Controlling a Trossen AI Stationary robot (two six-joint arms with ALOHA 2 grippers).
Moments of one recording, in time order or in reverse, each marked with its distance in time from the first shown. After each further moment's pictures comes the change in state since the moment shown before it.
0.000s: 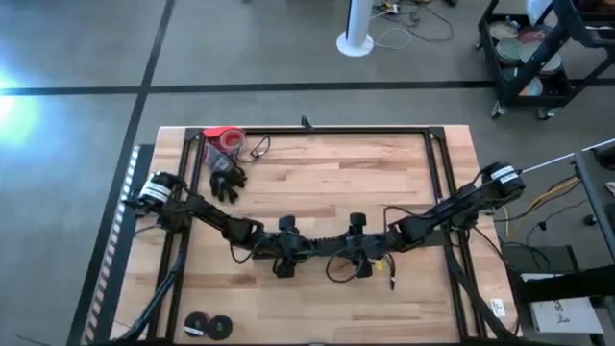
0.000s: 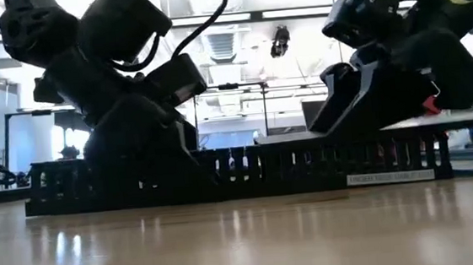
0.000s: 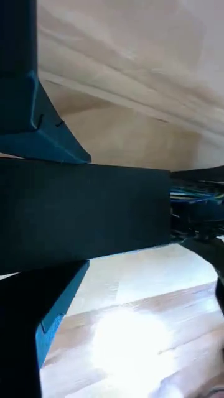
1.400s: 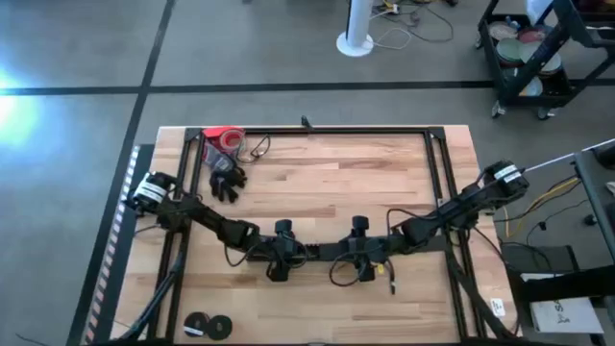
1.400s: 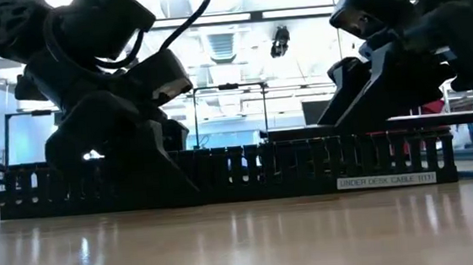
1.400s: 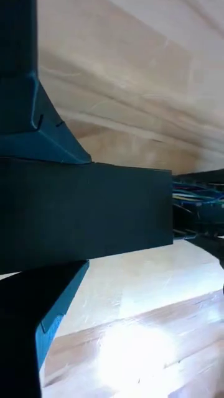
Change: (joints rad) left arm -0.025 0.001 -0.037 -0.014 0.016 -0.008; right arm 0.038 -0.022 0.001 -0.030 -0.008 0.091
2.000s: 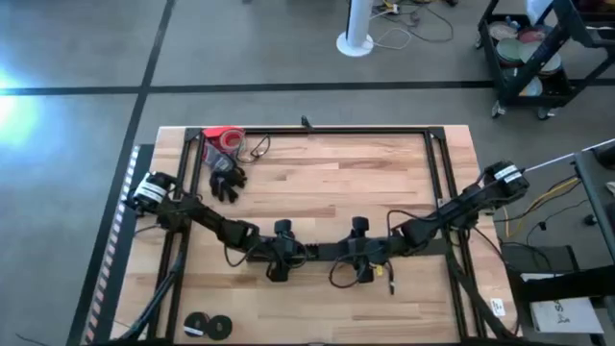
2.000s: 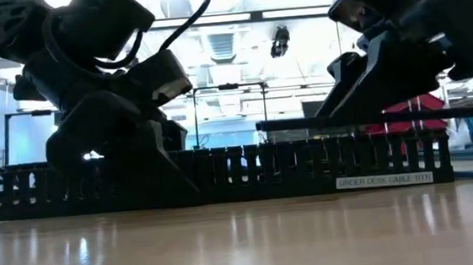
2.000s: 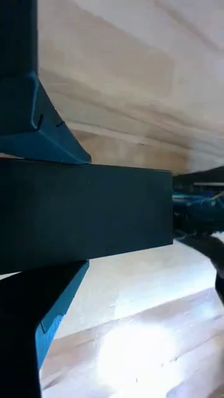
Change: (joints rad) left arm 0.000 0.000 -0.002 0.000 -0.014 -0.026; right arm 0.019 0.001 0.028 -0.027 0.021 0.047
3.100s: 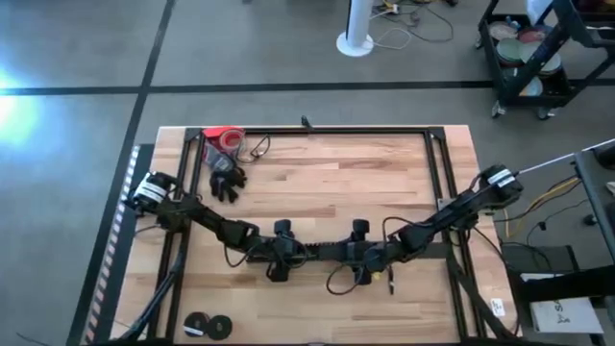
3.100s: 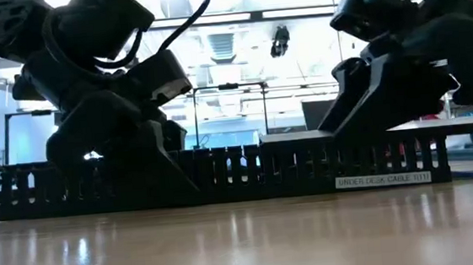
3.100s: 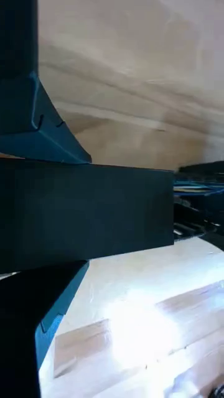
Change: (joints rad) left arm -0.003 0.000 0.001 -0.001 -0.006 0.006; right arm 0.028 0.064 0.018 -0.015 0.102 0.009
